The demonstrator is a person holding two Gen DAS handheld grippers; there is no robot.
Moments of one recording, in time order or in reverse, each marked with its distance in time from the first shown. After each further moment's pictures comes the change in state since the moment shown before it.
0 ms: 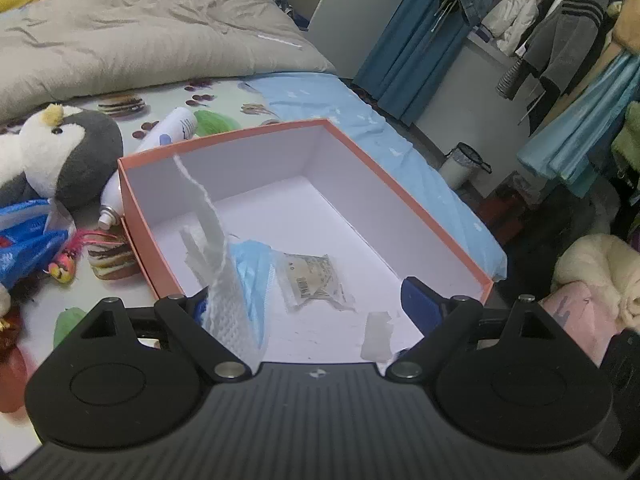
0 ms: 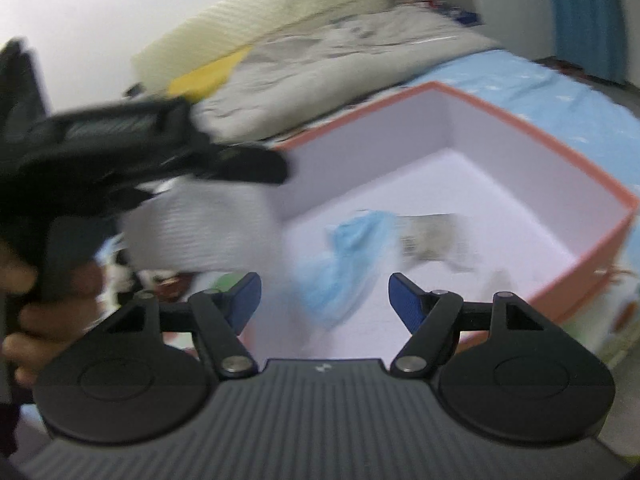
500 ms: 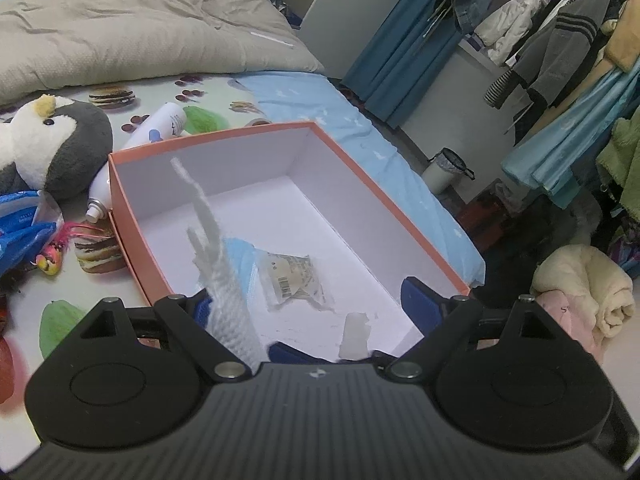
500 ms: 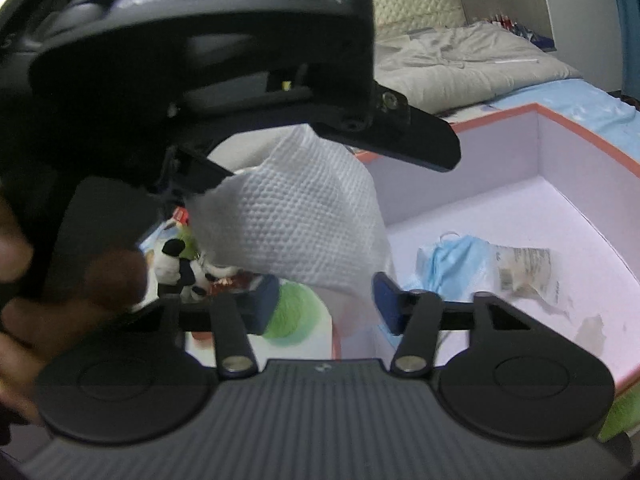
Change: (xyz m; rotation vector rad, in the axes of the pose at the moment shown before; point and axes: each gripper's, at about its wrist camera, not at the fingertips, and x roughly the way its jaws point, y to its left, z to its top) left arm -0.008 0.004 0.004 -0.041 0.006 -0.059; right arm 0.038 0.044 0.004 -0.119 -0.029 0.143
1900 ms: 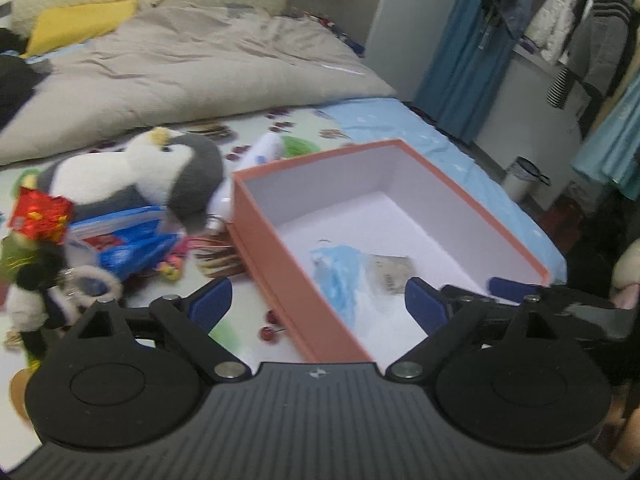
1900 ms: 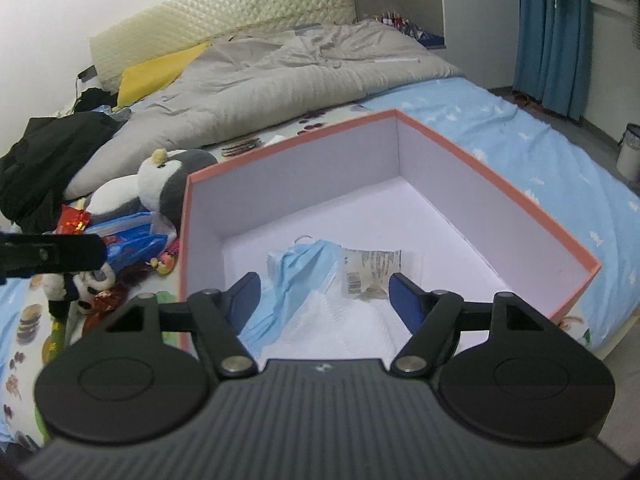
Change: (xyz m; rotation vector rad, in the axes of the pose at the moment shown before) left arm -0.067 0.023 -0.035 0.069 -0.104 0.290; right arm -0.031 -0.032 0.019 0.037 0.028 -0.384
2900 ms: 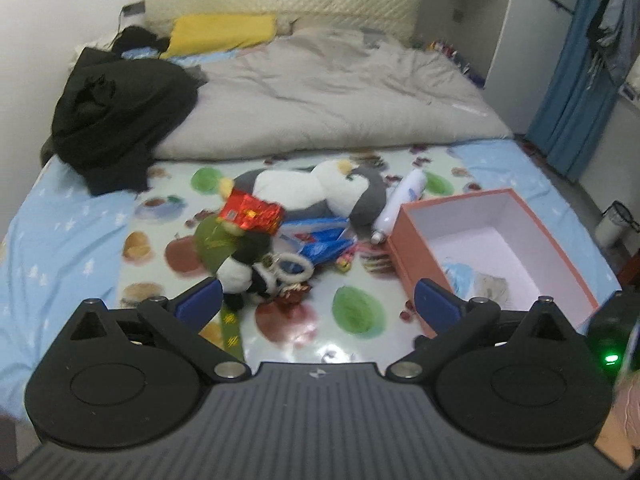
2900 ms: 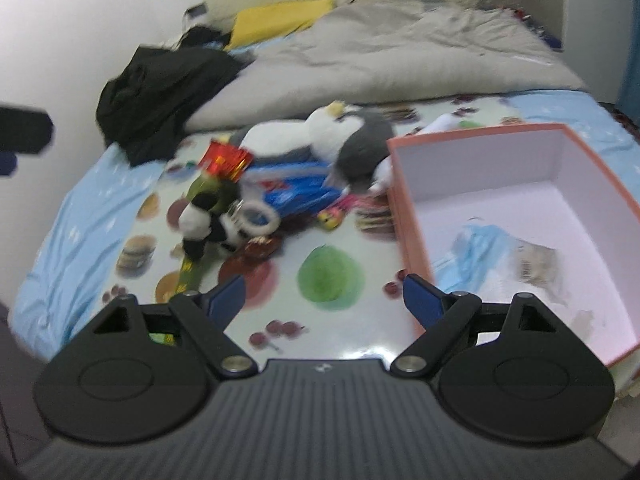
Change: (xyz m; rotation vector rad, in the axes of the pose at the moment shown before) left arm -0.196 0.056 0.014 -0.140 -0.003 0.354; right arm -0.024 0.152 -0.001 -0.203 0.148 0.253
